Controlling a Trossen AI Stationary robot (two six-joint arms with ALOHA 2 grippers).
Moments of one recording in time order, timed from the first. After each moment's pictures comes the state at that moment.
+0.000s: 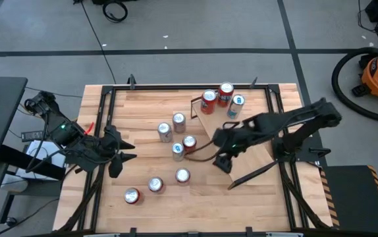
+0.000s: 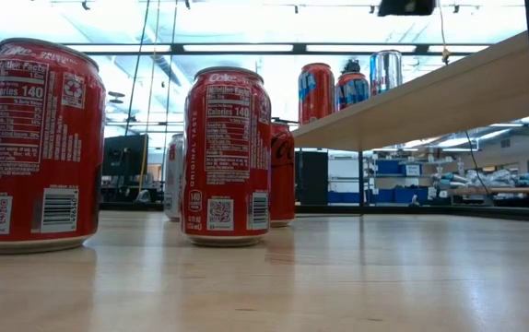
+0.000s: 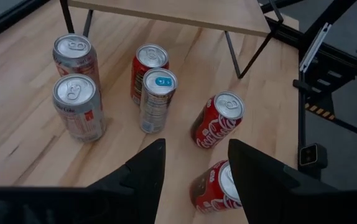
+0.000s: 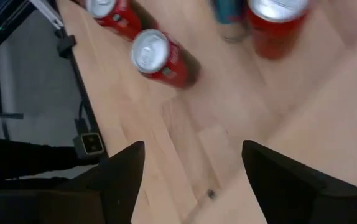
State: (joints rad) left arm -0.74 0.92 1.11 -1.01 -0.68 -0.95; right arm 0.27 1.49 1.49 -0.98 -0.03 0.79
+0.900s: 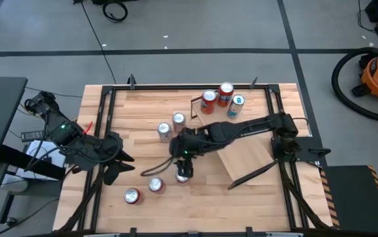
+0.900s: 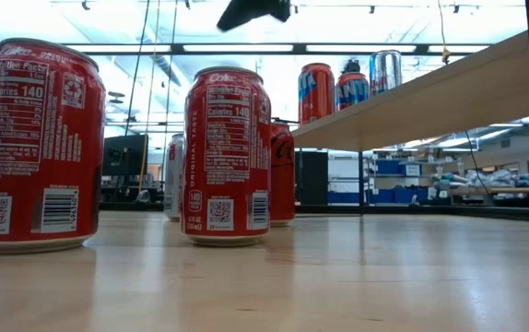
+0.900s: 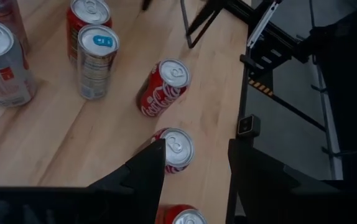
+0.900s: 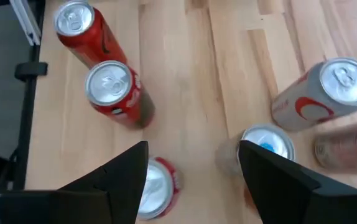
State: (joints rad) left arm -0.74 0.92 1.11 -0.90 -0.45 -1.01; right arm 0.21 2.02 2.04 -0.94 0.10 0.28
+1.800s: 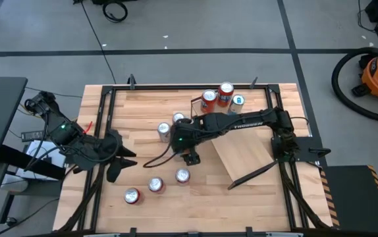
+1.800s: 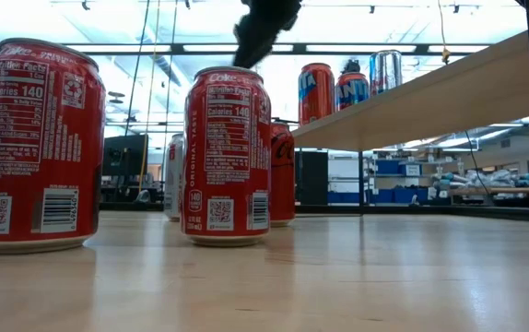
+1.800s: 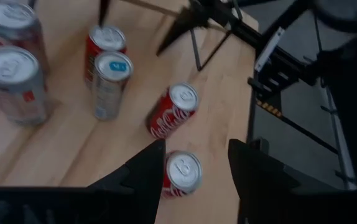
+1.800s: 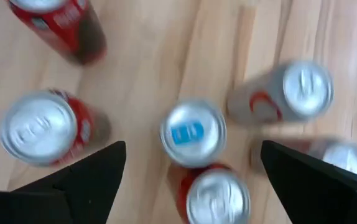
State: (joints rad) left arm -0.74 0.92 1.11 -0.89 -0.56 -1.01; right arm 0.10 2.04 2.02 -1.02 0.06 -0.18
